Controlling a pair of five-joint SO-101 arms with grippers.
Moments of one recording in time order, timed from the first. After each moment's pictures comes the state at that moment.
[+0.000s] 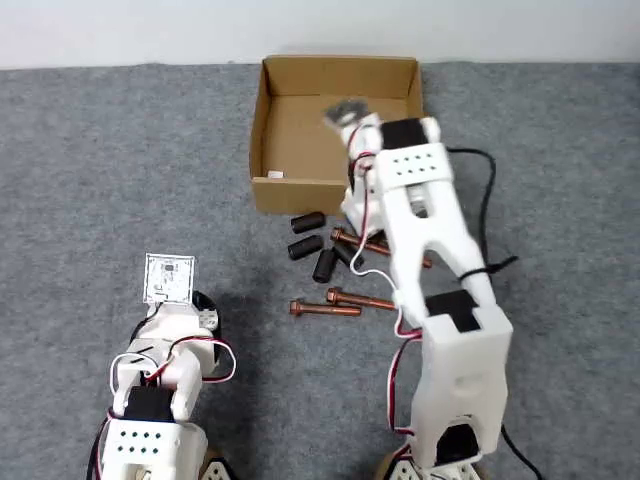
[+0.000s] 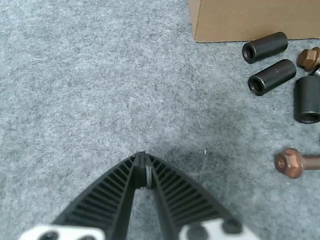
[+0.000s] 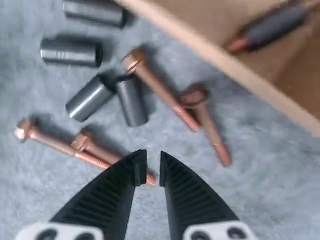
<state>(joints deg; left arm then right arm) -1.2 -80.8 96.9 40.1 7.4 -16.8 30.7 -28.8 95.2 18.4</state>
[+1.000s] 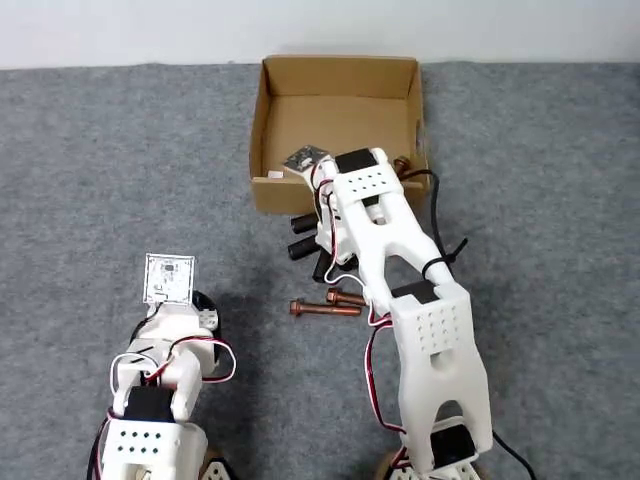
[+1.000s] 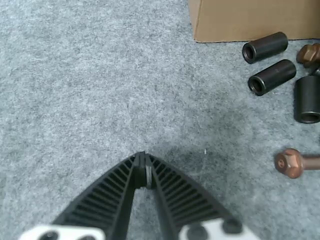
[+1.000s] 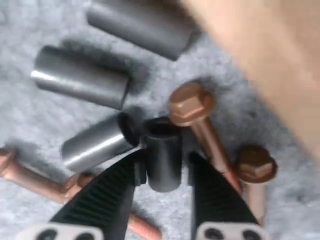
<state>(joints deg) -1.2 -80.8 96.9 40.1 7.4 -21.4 46.2 -31.3 87.6 22.5</state>
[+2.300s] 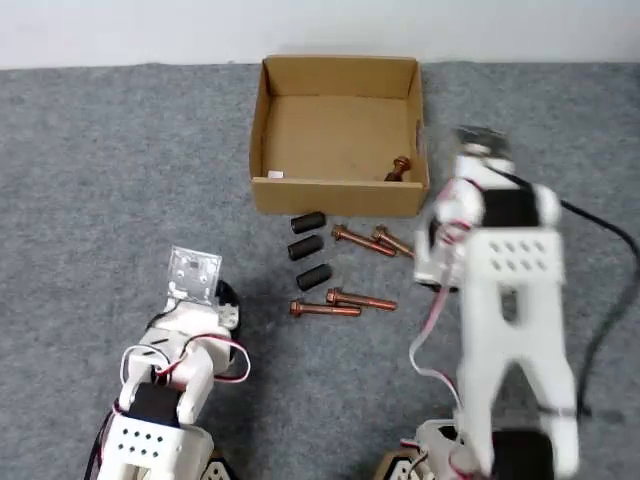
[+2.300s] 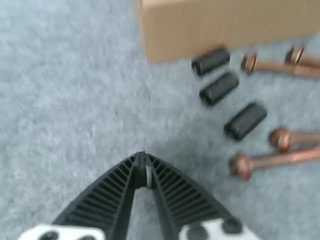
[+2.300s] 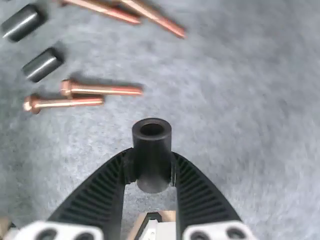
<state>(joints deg) 7.4 -80.7 90.6 41.7 6.8 -2.3 -22.0 10.5 100.5 -8.8</state>
